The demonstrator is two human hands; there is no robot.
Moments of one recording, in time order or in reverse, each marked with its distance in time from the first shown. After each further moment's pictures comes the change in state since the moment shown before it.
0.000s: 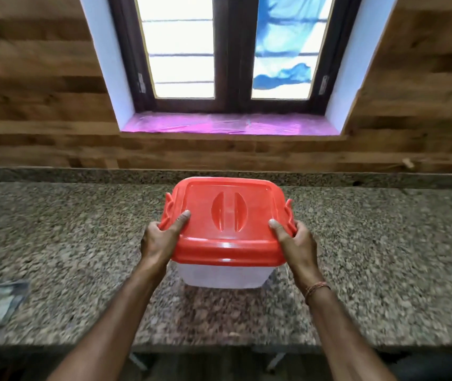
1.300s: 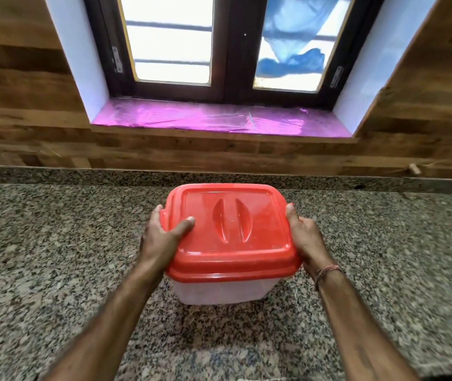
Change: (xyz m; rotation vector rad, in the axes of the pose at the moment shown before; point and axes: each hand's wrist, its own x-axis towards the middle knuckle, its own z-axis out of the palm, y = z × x) left_hand 0.098 0.028 0.023 -0.130 -0.335 0.079; right_hand 0.119 -0.023 0.049 -0.210 -0.057 0.220
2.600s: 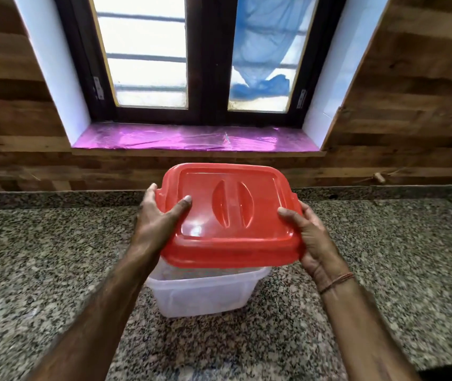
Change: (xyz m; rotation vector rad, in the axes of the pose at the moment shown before) left_hand -0.003 0.068 0.033 0.112 0.092 0.246; right_hand -0.024 -0.017 -0.064 0.799 -0.121 -0.074
